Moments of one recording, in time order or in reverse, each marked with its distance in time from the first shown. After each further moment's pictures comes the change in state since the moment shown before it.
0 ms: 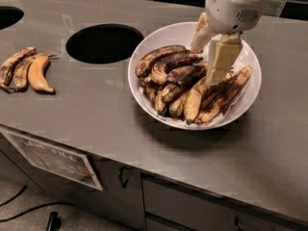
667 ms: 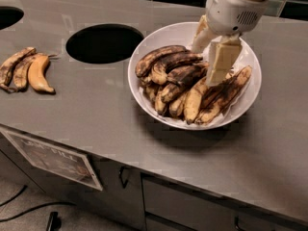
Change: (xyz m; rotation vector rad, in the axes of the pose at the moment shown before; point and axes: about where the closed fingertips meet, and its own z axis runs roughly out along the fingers) arm 0.004 -0.002 0.007 -0.023 -0.012 0.002
